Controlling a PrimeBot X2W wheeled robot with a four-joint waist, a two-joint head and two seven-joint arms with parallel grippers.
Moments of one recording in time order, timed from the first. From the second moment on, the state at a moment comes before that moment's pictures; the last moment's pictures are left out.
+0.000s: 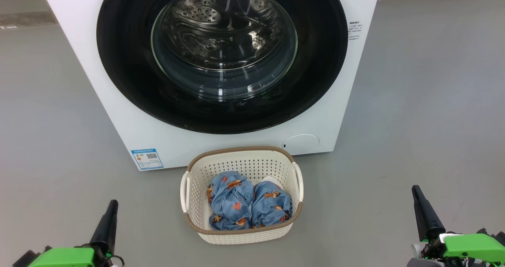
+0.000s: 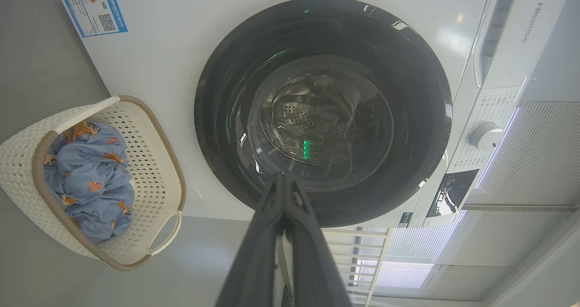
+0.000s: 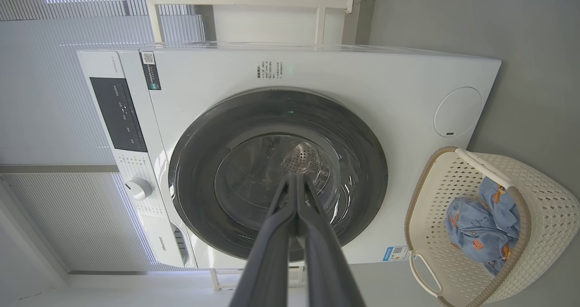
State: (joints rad) left arm -0.09 0.04 0.08 0.27 -1.61 -0.13 0.11; right arm -0.07 -0.04 -0.14 0.27 1.61 0.13 0.11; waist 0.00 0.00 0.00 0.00
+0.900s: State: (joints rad) left arm -0.04 0.02 0.07 0.33 -1.61 -0.13 0.10; right arm -0.02 -0.03 -0.13 0.33 1.60 0.13 0.09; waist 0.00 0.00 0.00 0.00
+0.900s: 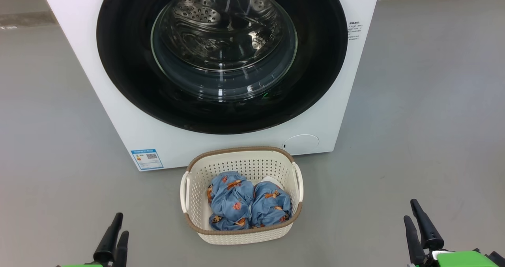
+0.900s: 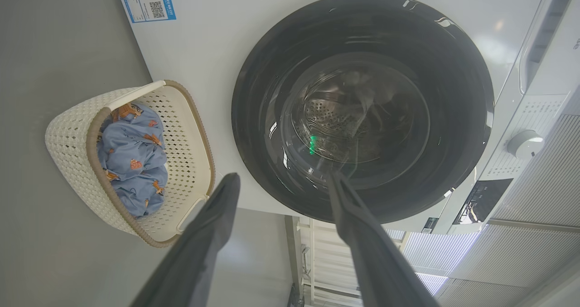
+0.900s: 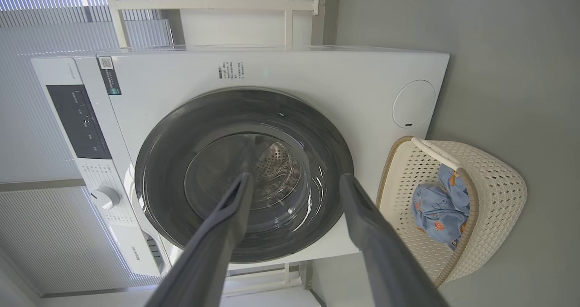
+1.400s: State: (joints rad) left arm -0.04 0.06 0.04 0.32 -1.53 -0.13 0.05; right arm -0.05 -0.03 -0.09 0.33 1.46 0.13 0.04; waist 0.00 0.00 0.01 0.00
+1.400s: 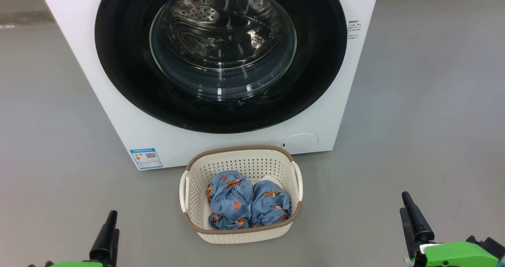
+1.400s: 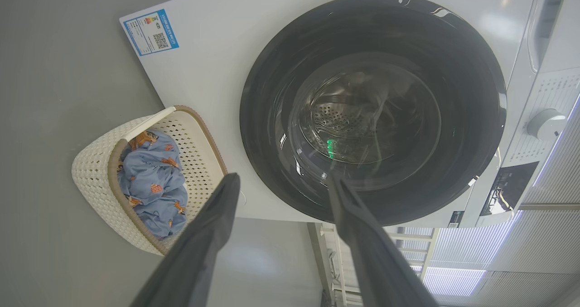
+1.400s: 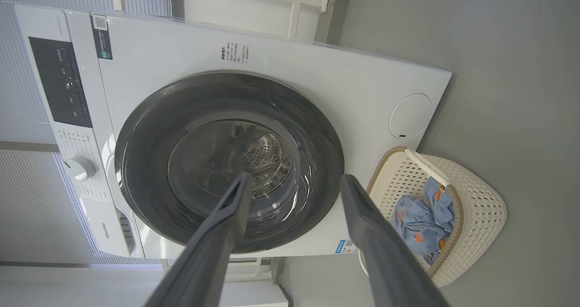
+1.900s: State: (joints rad) left arm -0.05 0.09 0.03 0.31 -1.36 -0.13 0.00; right arm -0.08 -0.04 -0.08 0.33 1.22 0.13 0.00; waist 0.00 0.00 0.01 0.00
